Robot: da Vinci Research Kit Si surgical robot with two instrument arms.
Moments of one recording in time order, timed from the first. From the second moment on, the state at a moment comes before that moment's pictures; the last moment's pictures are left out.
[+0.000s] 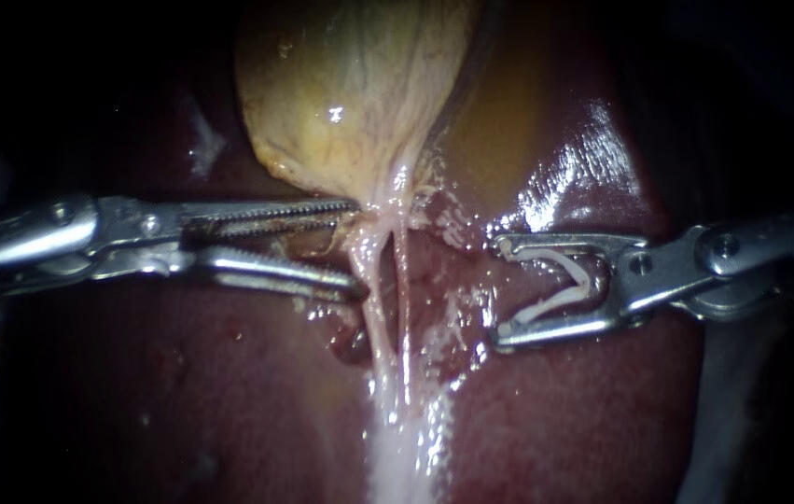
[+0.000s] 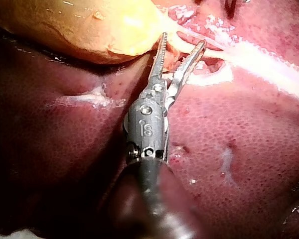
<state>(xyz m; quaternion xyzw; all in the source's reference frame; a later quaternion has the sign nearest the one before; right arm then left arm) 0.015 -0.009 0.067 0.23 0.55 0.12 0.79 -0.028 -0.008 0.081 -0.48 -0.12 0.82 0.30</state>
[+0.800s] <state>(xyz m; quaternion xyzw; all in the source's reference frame) 0.015 -0.009 0.067 0.23 0.55 0.12 0.79 -0.026 -0.007 0.080 -0.47 -0.15 0.81 0.33</state>
